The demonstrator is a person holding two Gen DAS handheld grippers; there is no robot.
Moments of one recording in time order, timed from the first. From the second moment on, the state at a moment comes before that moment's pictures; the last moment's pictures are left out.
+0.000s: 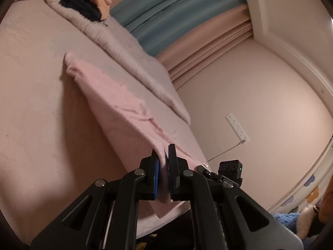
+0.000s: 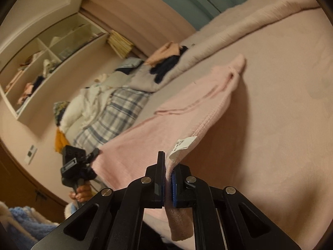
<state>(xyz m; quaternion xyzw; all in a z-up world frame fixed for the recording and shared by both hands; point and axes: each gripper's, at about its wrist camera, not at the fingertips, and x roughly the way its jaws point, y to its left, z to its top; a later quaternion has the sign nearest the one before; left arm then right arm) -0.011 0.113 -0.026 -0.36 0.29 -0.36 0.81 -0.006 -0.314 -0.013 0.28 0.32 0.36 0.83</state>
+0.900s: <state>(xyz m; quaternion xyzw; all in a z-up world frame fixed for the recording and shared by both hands) -0.014 0.130 0.012 -0.37 0.24 -0.38 0.81 -0.013 -0.312 0.037 0.25 0.25 0.42 0.84</state>
